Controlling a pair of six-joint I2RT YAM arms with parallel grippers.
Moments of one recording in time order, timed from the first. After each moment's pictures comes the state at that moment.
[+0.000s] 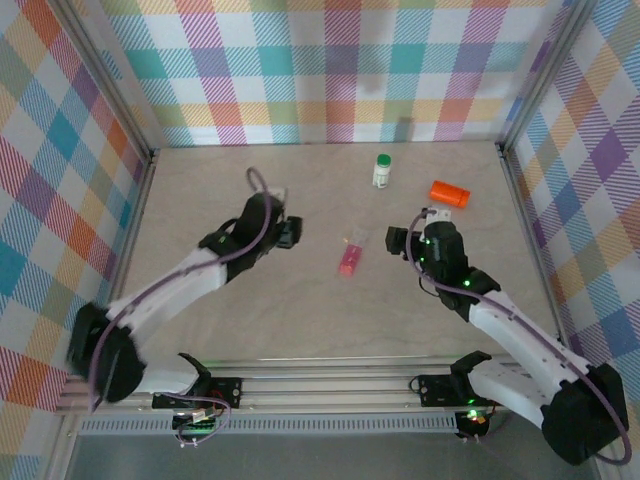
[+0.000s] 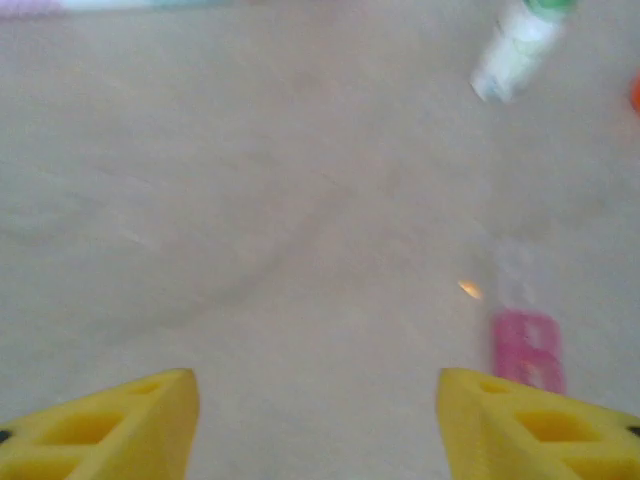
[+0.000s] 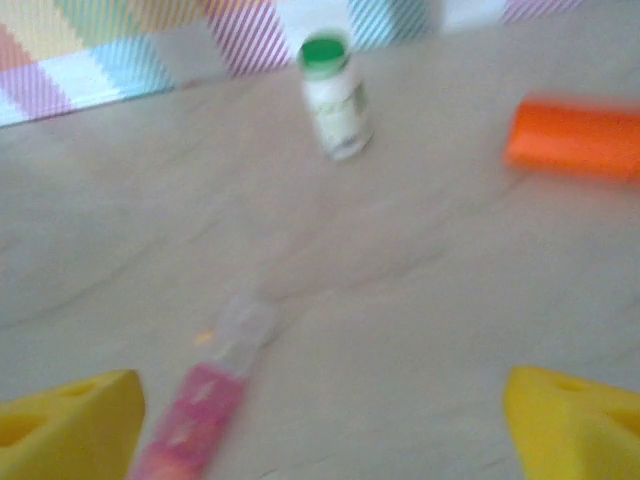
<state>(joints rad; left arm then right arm) -0.63 1.25 0.95 -0.31 -0.35 -0.30 0.46 0.95 0.62 -0.13 0.29 0.35</state>
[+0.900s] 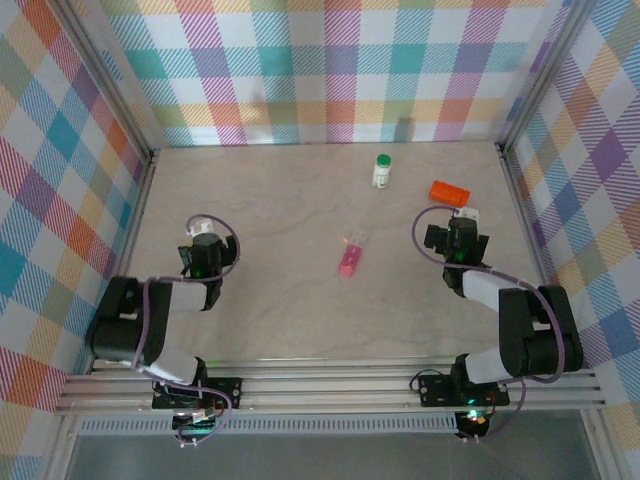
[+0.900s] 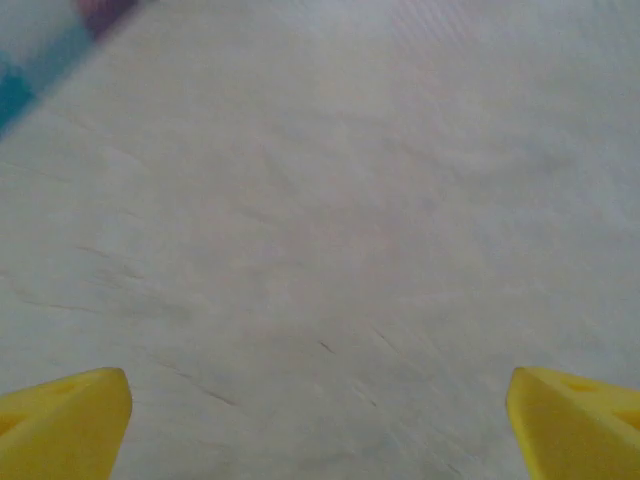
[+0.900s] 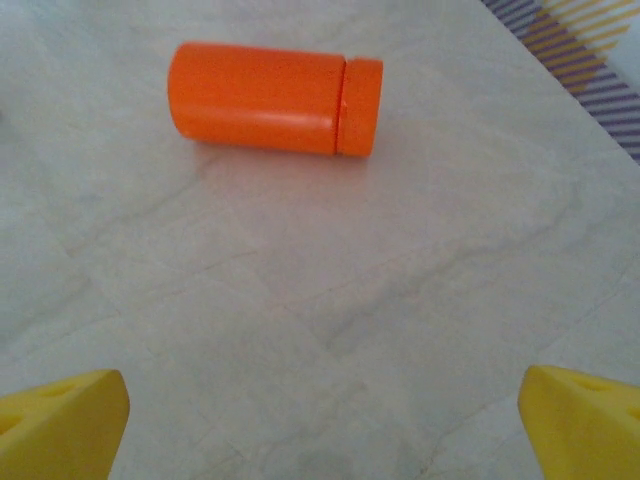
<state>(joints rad) -0.12 1.55 0.41 0.61 -0.34 -0.16 0.08 1.42 0.51 0.35 0.30 0.17</state>
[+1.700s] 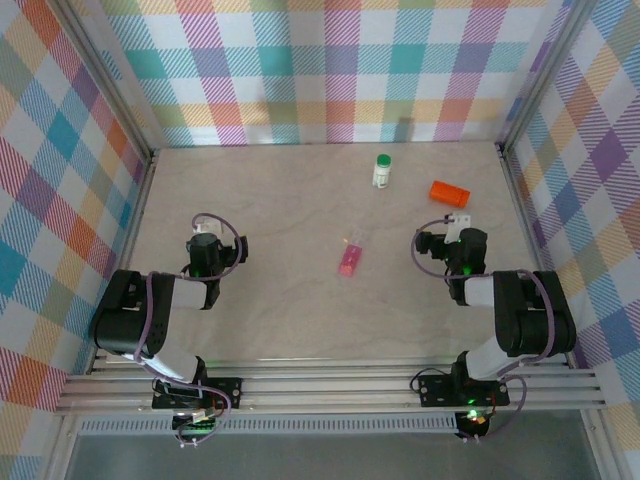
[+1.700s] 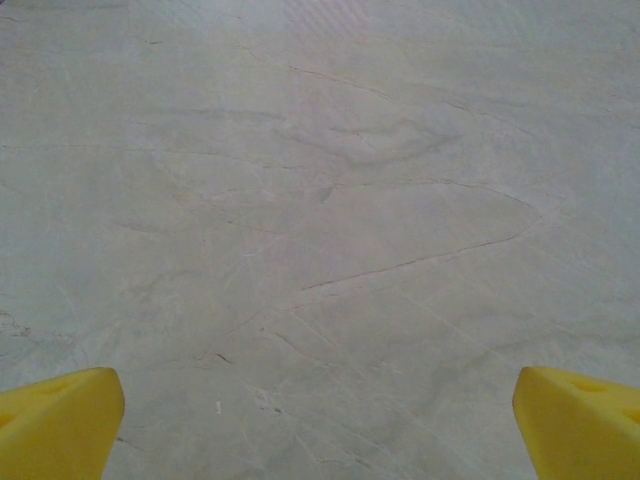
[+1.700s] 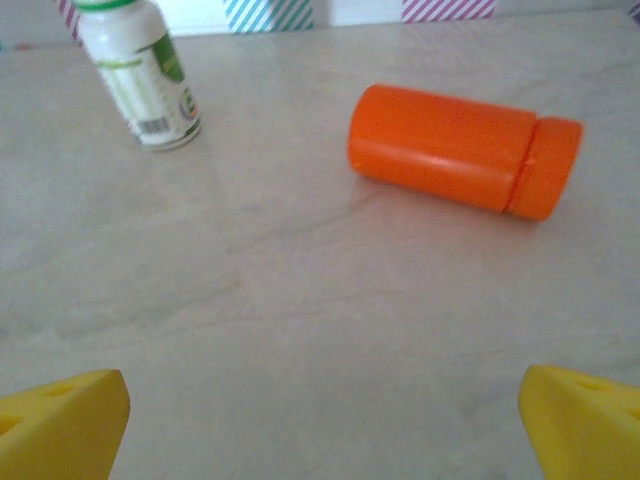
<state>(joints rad) -0.10 1.57 0.41 0.68 -0.17 -0.11 -0.01 1.54 0.40 0.75 -0.11 0.03</state>
